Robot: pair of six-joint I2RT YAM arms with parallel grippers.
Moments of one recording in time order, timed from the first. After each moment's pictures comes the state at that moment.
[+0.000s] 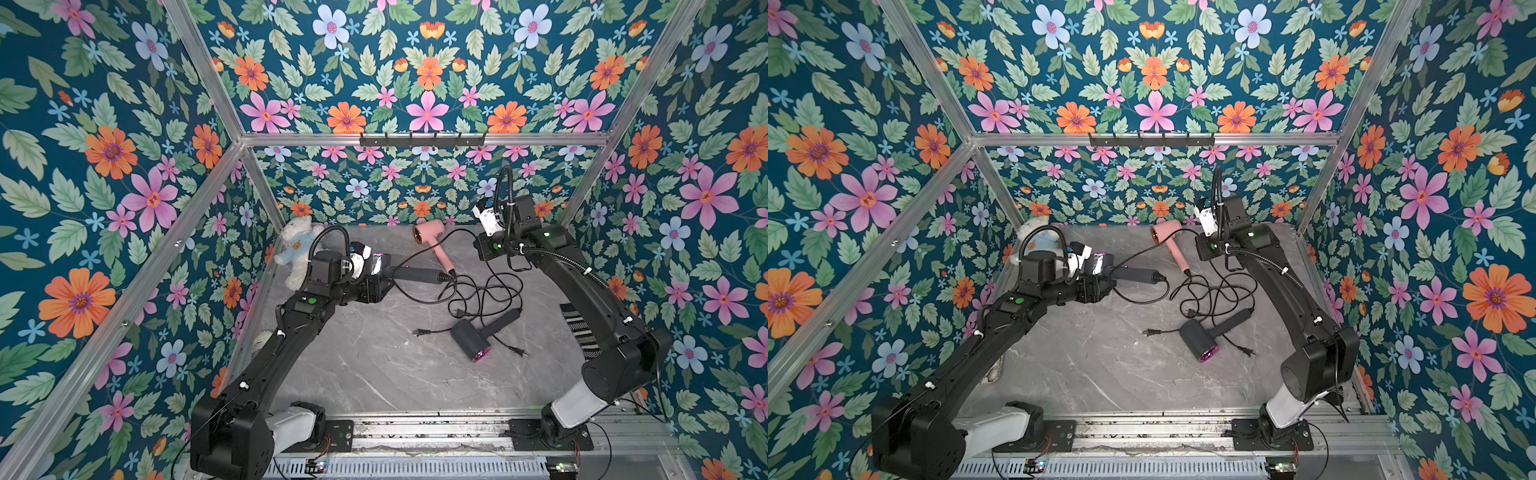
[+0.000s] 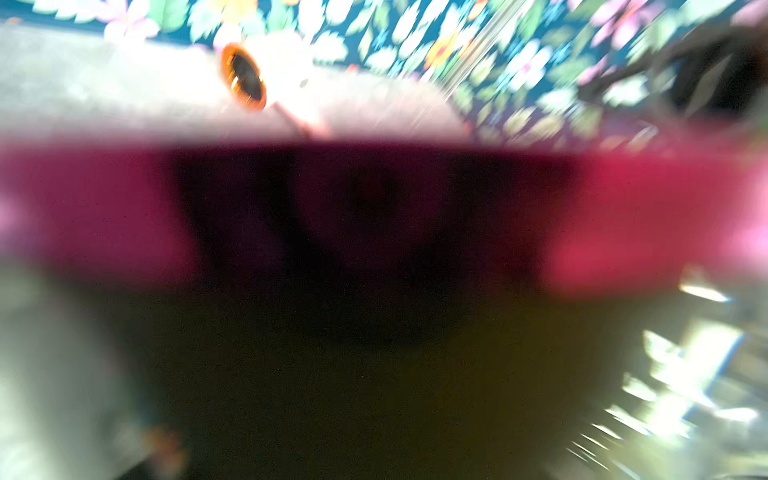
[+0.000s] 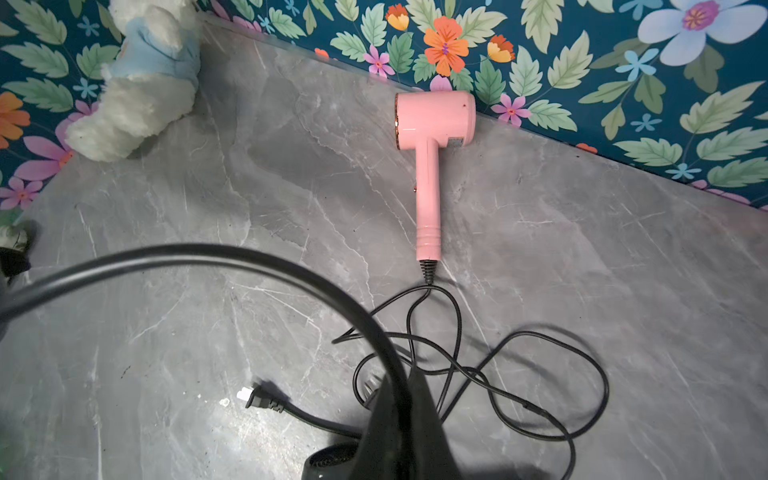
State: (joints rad) left arm -0.31 1.19 0.95 -0.29 0.56 -0.31; right arm 0.34 1.61 1.68 -0.84 -0.14 -0.02
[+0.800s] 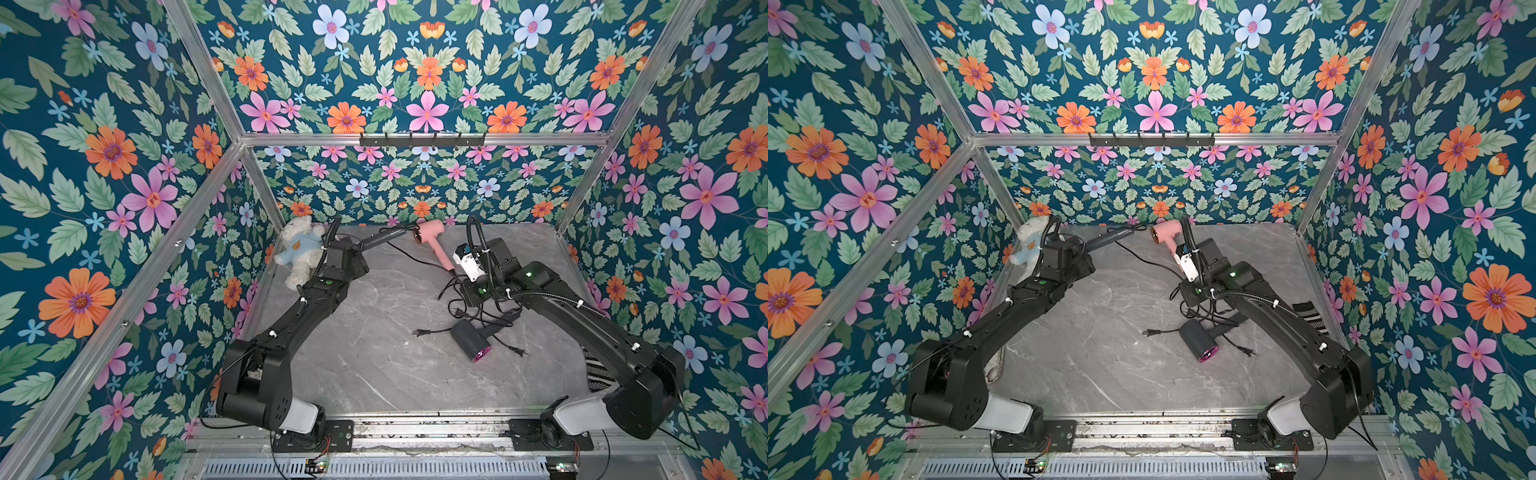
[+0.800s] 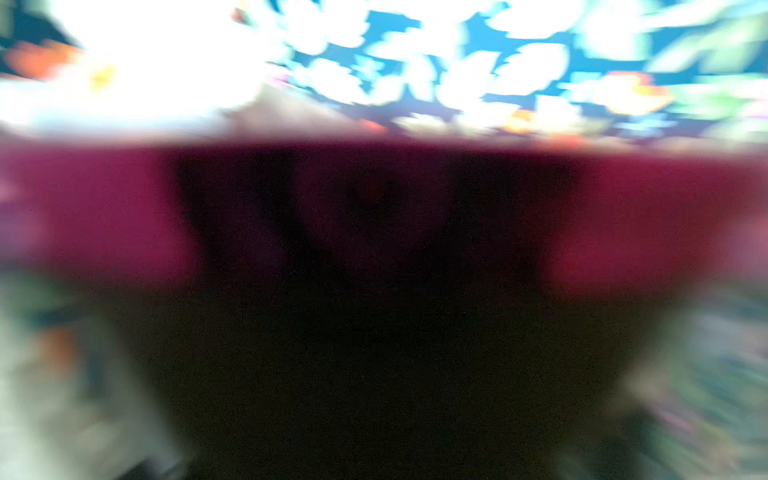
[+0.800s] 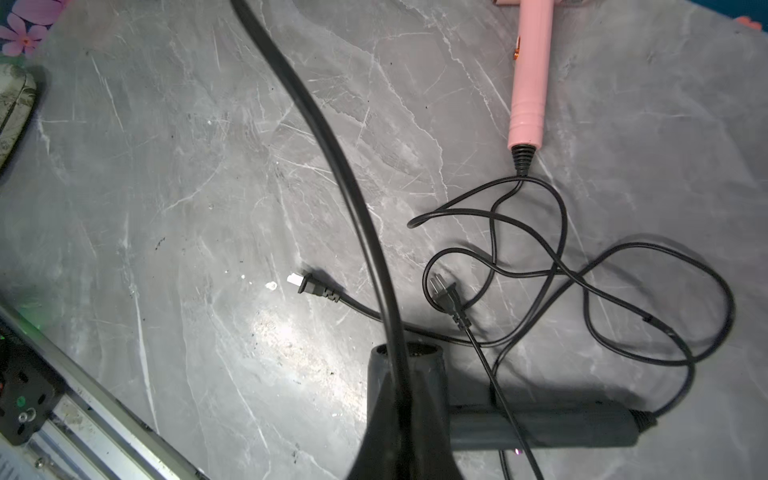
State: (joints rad) left arm -0.31 1.48 1.04 -0.16 -0.28 -0.56; right arm 0.58 1.41 1.37 -0.87 -0.04 0.05
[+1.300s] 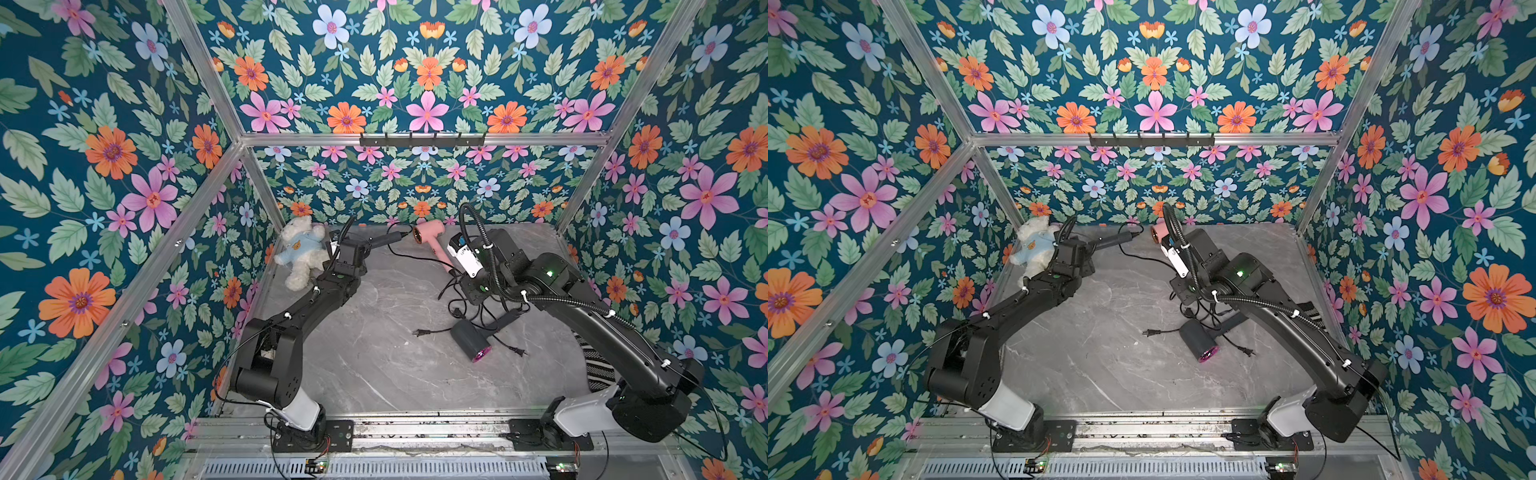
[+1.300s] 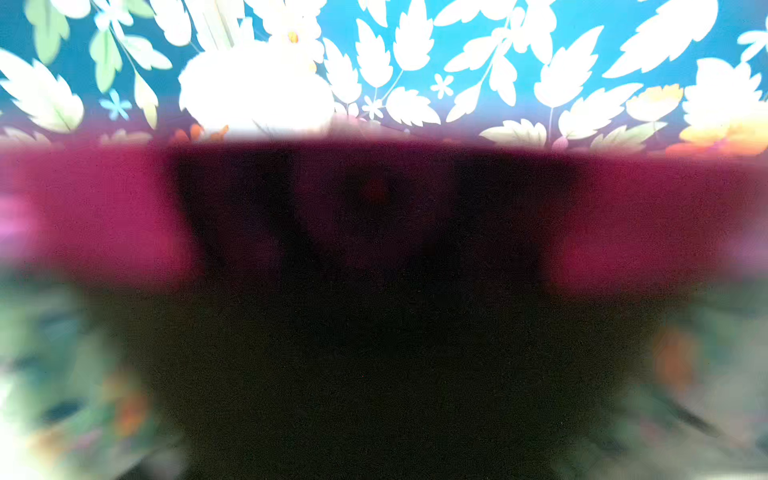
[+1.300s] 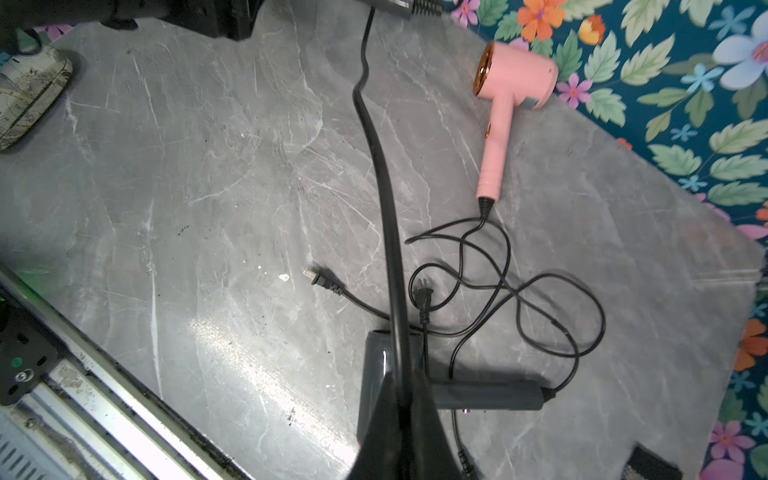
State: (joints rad) left arm -0.35 1.59 1.09 -0.16 -0.54 -0.41; right arm 0.76 1.44 1.71 -1.14 0.16 0.00
